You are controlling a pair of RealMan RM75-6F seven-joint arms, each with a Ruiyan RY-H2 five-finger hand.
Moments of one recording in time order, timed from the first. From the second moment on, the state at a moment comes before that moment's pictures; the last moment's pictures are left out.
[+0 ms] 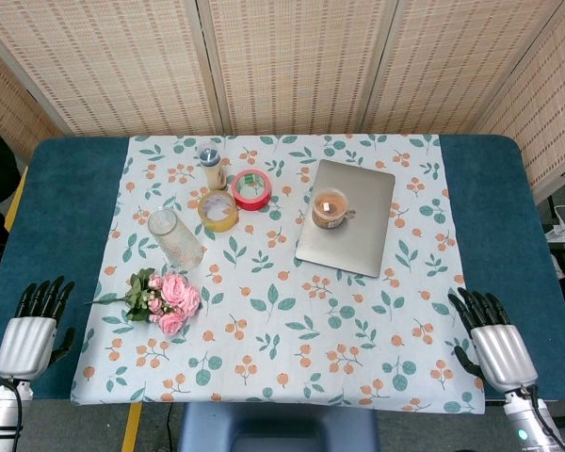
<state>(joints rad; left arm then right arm) -0.14 -1.28 -0.03 -1.46 1.48 1.43 0.23 0.08 -1.13 -0.04 -1.77 -1.52 1.37 -0.30</state>
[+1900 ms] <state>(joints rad) -0.43 -1.59 -0.13 -1.31 1.41 1.28 -0.24 0.09 -1.11 -0.04 -1.77 -1.50 1.34 -0.27</state>
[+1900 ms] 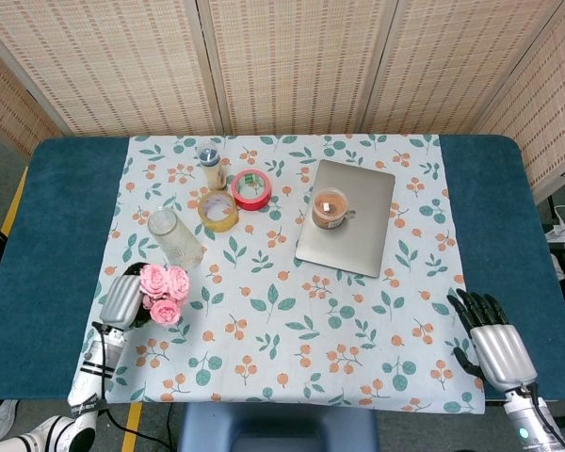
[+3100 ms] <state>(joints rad) -0.83 -1.56 -0.59 -1.19 1.24 1.27 -0.77 0.10 -1.12 -0.02 -1.76 -1.44 1.32 -0.29</state>
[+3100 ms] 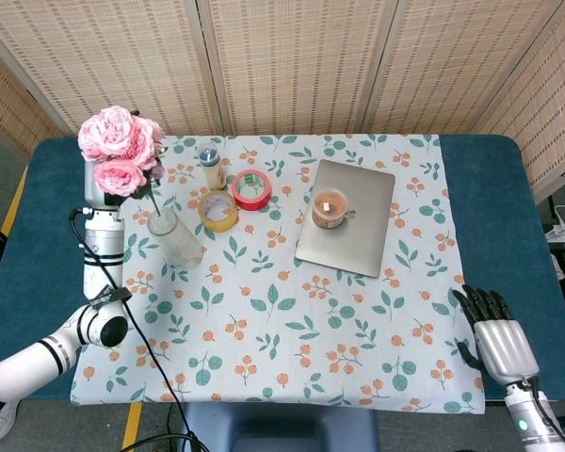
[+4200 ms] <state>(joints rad) -0.65 -1.64 -0.22 -1.05 1.41 1.30 -0.72 0.09 -1.11 -0.04 -1.76 -1.51 1.36 -0.25</state>
